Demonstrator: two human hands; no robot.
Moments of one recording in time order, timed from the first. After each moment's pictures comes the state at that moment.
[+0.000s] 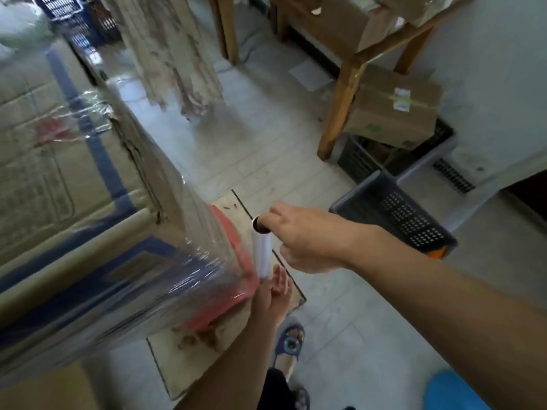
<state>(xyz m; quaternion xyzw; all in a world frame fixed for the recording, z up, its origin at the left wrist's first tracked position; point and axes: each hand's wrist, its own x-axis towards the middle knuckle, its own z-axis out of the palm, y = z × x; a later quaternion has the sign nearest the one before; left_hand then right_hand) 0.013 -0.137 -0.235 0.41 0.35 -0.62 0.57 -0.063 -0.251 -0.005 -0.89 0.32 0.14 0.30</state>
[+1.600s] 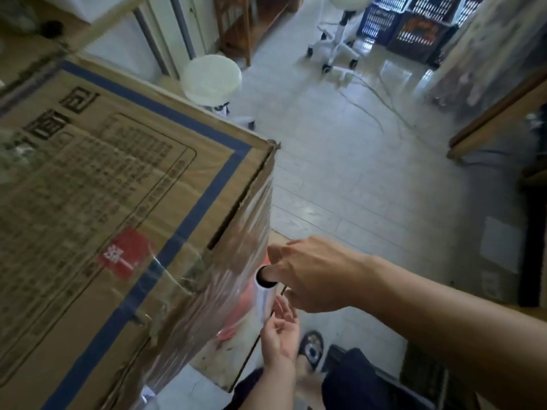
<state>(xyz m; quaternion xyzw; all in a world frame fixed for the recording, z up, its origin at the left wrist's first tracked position) 0.012 -0.338 -0.268 0.11 0.58 -0.14 0.79 0.126 -0.432 0.007 -0.90 -0.34 0.27 0.08</state>
